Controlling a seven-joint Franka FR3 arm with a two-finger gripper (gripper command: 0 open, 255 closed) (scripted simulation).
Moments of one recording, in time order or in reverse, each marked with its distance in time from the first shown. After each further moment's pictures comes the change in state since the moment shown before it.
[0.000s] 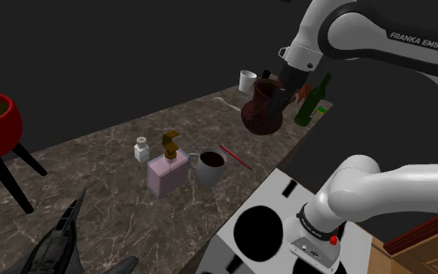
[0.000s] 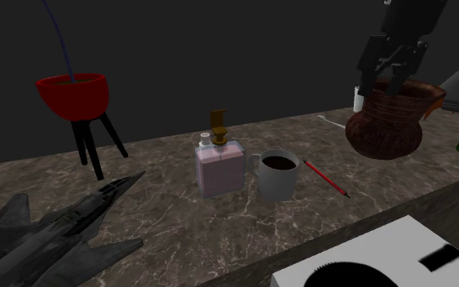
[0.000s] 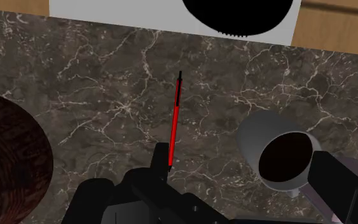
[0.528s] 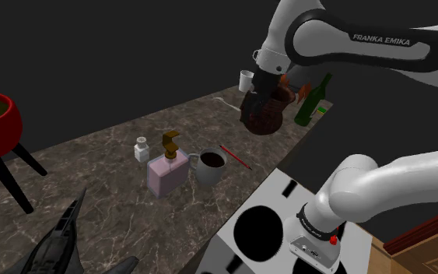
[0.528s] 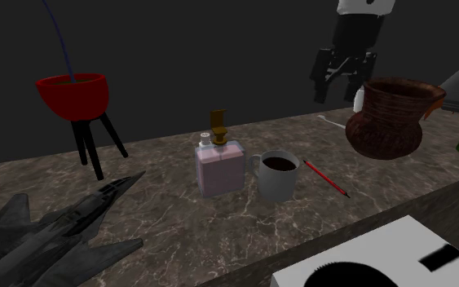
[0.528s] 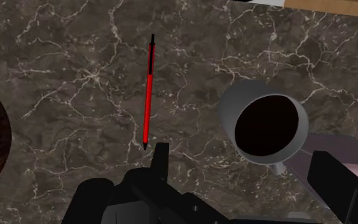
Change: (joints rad) arm 0.034 0.178 0.106 0.056 0.049 0.133 0.104
